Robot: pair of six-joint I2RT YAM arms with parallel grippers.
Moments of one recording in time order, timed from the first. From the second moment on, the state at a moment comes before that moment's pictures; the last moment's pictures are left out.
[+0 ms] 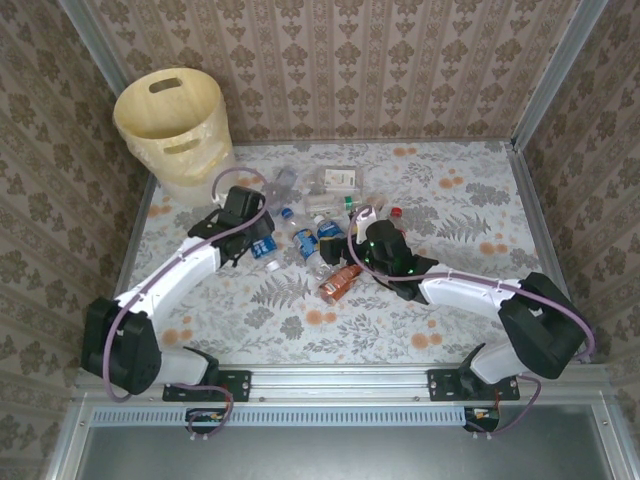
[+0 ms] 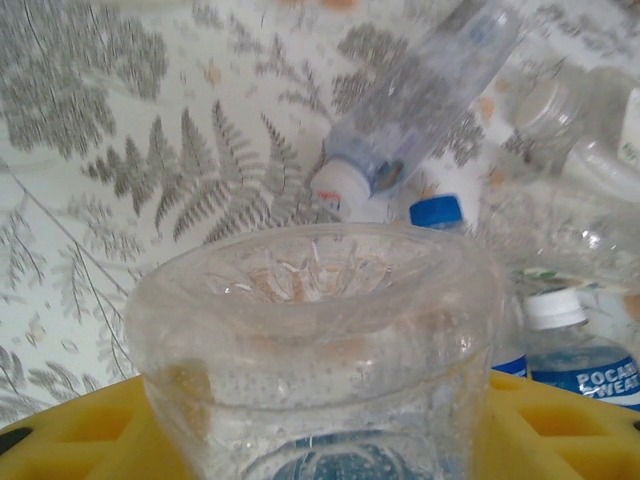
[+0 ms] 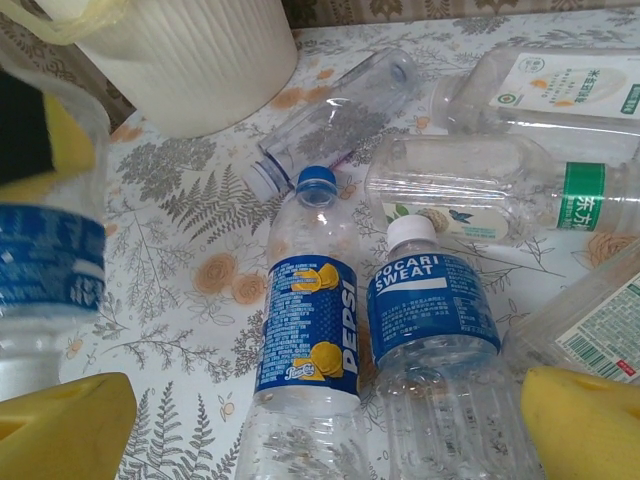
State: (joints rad) left arm -0.47 1.33 1.00 -0.52 -0.26 -0.72; right arm 0.72 1.45 0.72 0.32 0.07 0.37
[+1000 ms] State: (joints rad) left arm -0.08 1.72 1.82 -0.15 -0.35 -0.18; right arm 0.72 1.33 0.70 0.29 0.22 0.38
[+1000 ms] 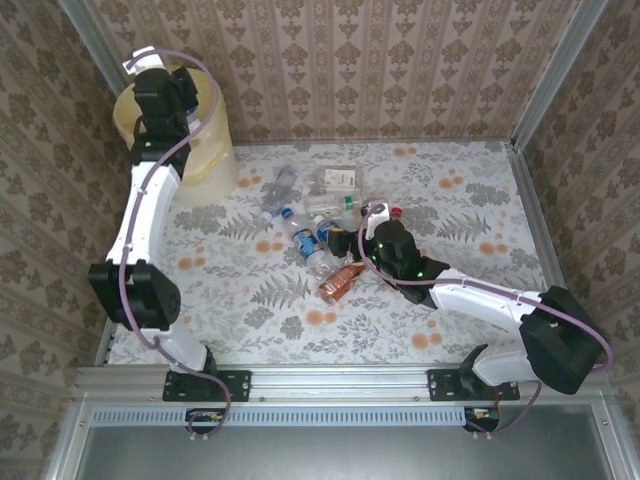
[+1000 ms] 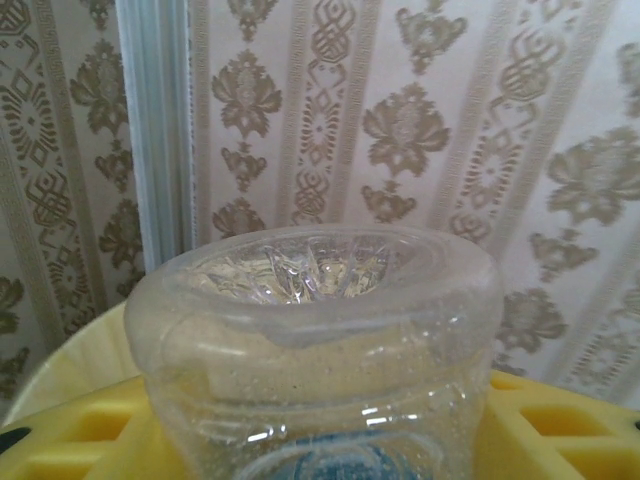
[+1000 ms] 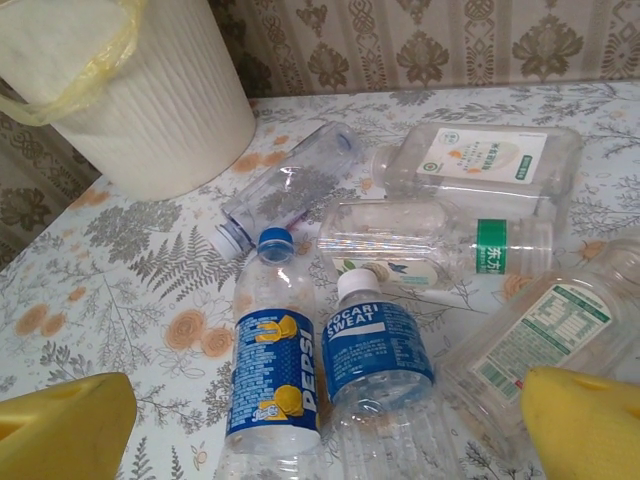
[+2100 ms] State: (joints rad) left arm -0.03 1.77 1.80 -0.39 -0.23 -0.05; right arm 0.72 1.34 0.68 0.29 0.24 0.38
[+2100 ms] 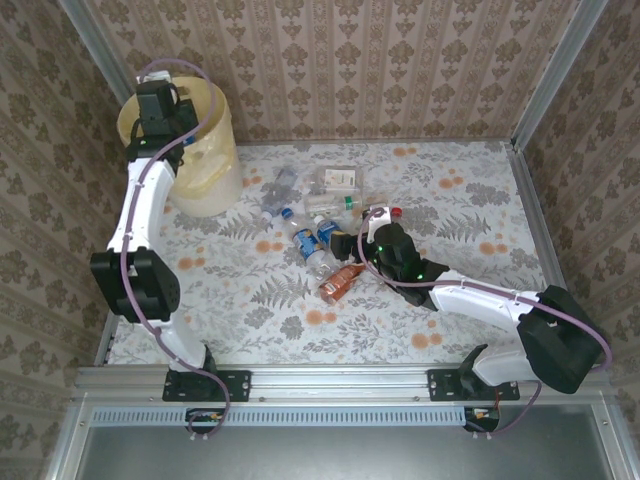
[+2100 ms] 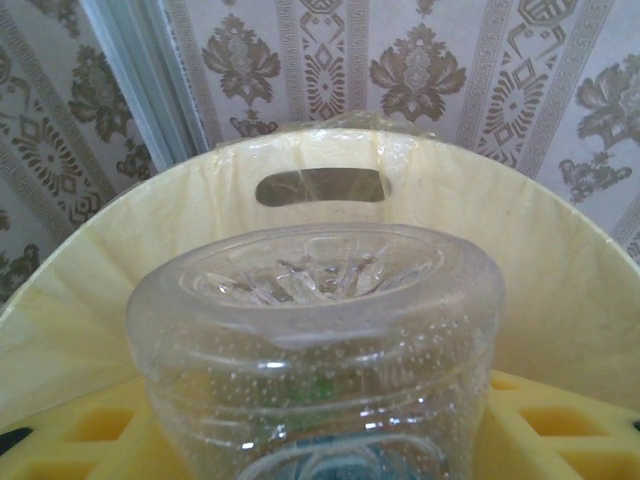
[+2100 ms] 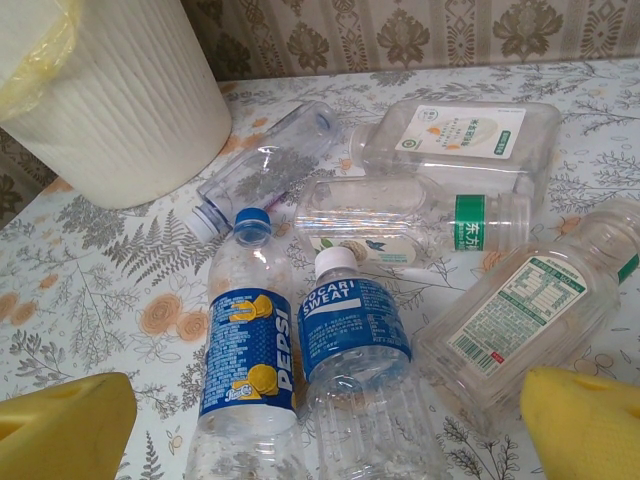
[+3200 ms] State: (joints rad) left arm 0.00 1.82 1.82 -0.35 0.13 0.00; right arm 0.67 1.34 0.70 0.15 0.24 0.46
